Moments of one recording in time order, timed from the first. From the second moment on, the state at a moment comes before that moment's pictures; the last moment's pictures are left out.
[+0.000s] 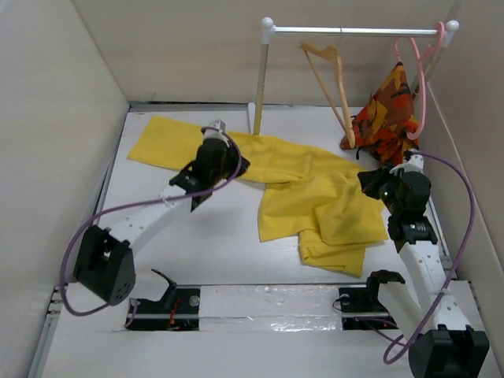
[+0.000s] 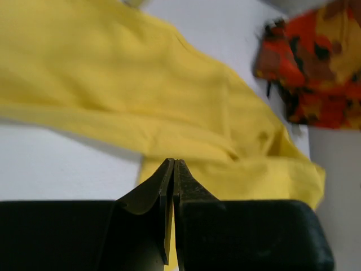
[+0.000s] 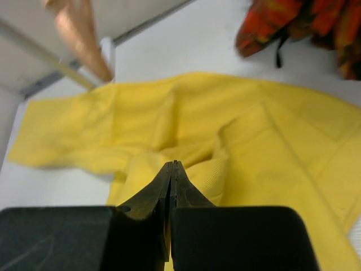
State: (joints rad) left arm -0.46 1.44 1.08 -0.11 -0.05 -0.75; right arm -0.08 0.77 0.60 -0.06 -0.18 0.52
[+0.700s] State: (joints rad) left arm -1.10 1.50 0.70 -0.18 -0.39 -1.13; right arm 0.07 0.66 0.58 -0.21 -0.39 0.32
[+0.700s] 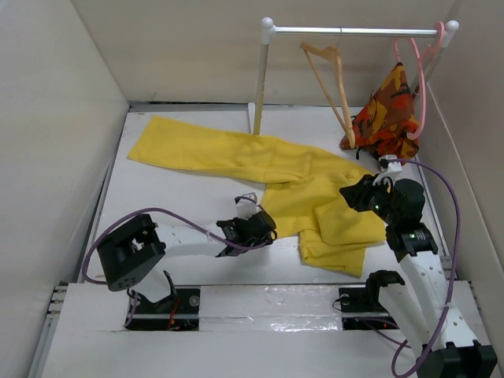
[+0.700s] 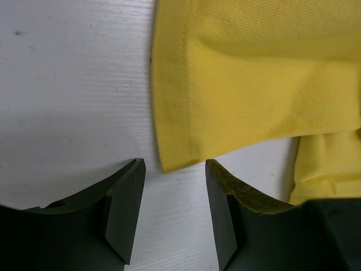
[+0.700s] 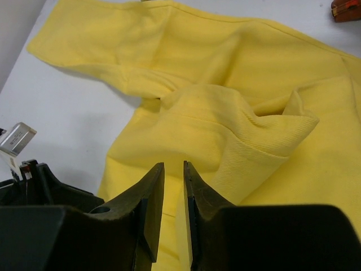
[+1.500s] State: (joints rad) left arm -0.87 1.07 0.92 -0.57 -0.72 -1.02; right arm 0.08 0.66 0.57 -0.23 -0.40 0.29
